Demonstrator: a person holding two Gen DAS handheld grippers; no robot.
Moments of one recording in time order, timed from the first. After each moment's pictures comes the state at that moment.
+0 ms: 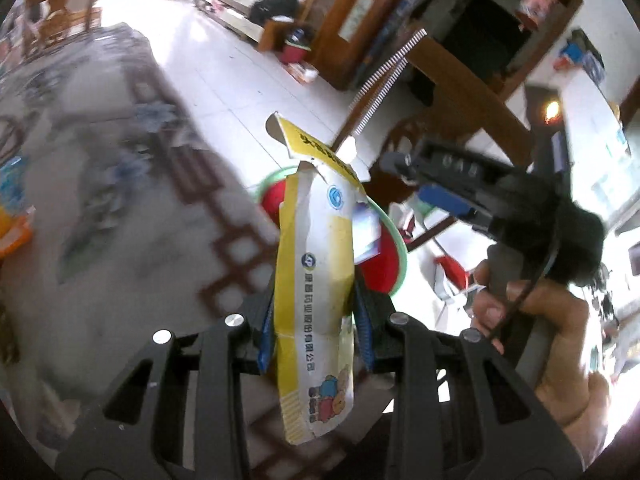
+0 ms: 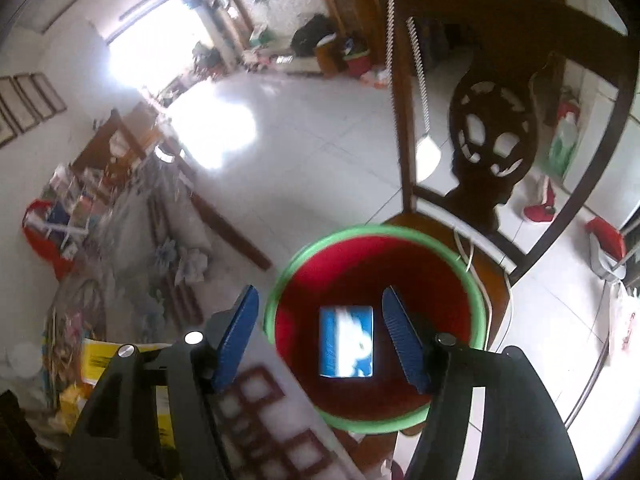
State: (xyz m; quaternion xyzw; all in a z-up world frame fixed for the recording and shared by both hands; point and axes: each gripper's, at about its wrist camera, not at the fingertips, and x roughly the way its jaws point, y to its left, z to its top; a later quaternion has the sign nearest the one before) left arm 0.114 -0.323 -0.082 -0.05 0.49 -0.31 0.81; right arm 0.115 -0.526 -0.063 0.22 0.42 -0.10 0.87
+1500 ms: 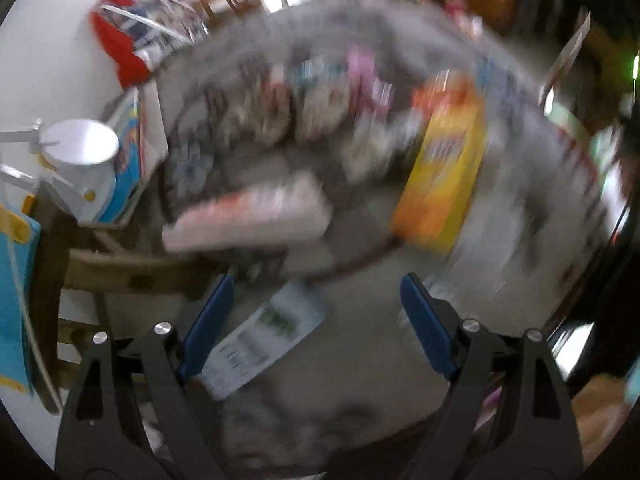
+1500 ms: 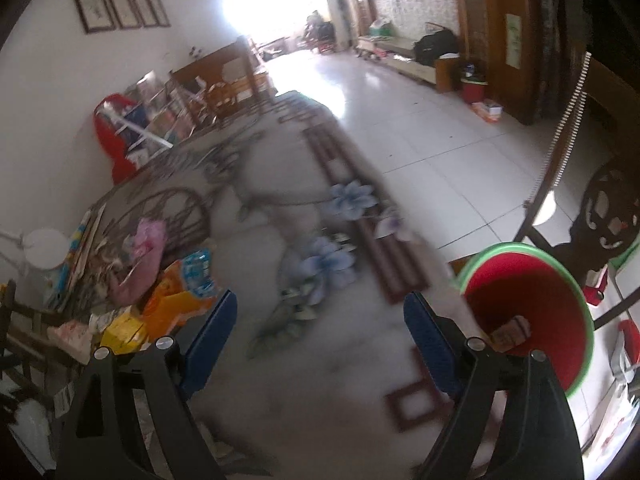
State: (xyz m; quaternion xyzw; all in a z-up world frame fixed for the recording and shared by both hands) left arm 0.056 0.064 -0.039 0.13 0.59 -0.03 0.80; right arm 0.146 -0.315 -0.052 0.09 0.44 0.07 0.89
